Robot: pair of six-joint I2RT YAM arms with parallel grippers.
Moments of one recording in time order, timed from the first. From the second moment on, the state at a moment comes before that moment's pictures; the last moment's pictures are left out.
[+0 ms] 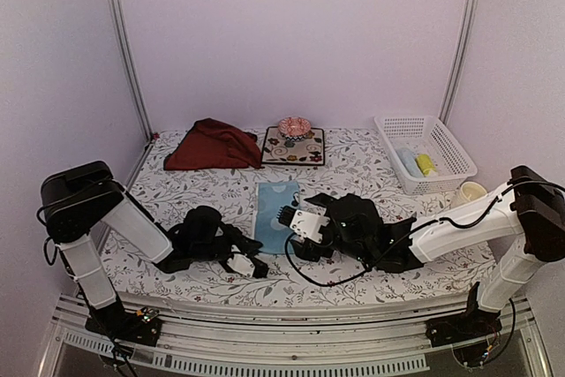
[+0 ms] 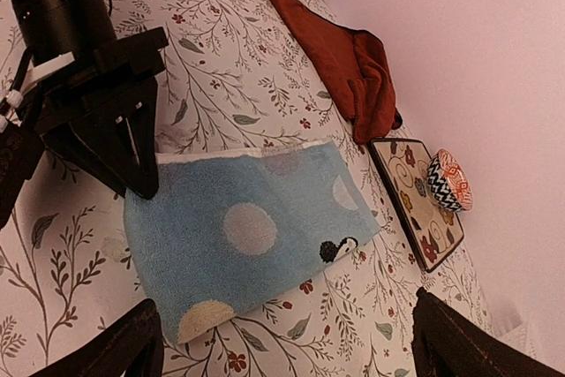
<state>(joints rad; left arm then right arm) -0.83 1.79 0.46 0.76 0.14 1.43 1.15 1.62 0.78 0.41 0.37 -0.52</state>
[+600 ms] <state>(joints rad) -0.82 1.65 0.58 0.28 0.33 1.28 1.20 1.77 0.74 0.47 0.36 -0.70</state>
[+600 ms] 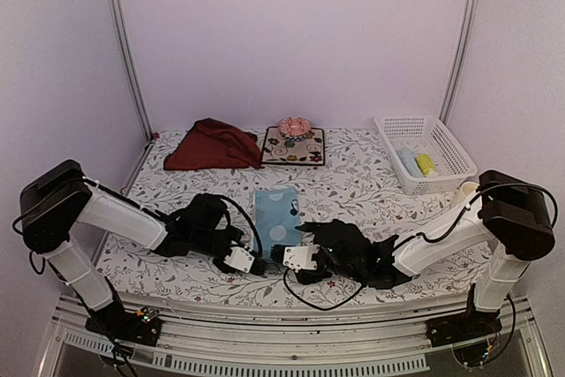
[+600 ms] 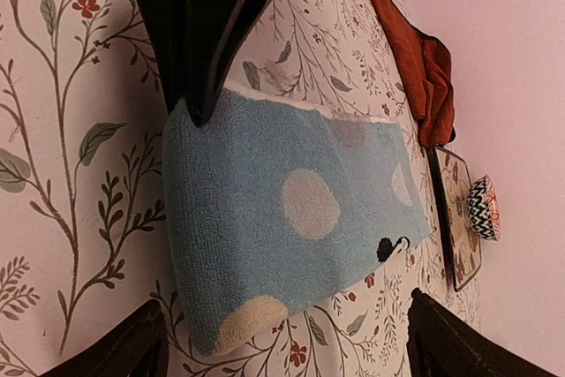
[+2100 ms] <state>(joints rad) -0.71 1.53 0.59 0.09 0.49 1.28 1.23 1.89 0.81 0.39 0.25 -0.70</state>
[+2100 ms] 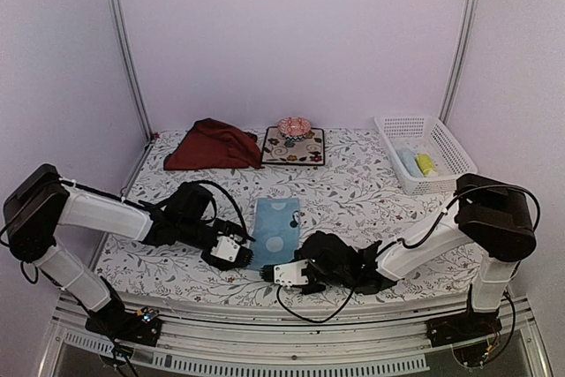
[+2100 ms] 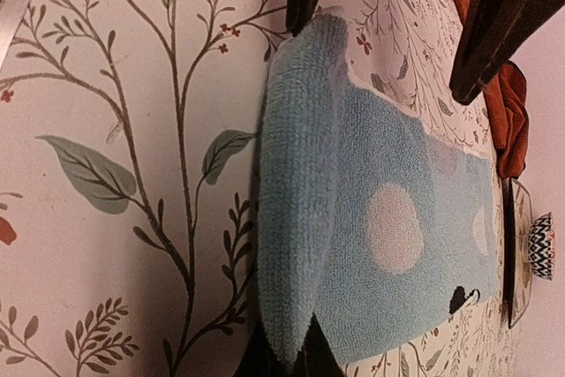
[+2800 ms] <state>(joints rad) -0.71 1.26 0.32 0.36 0.50 1.34 1.12 1.95 1.03 0.08 0.01 -0.50</state>
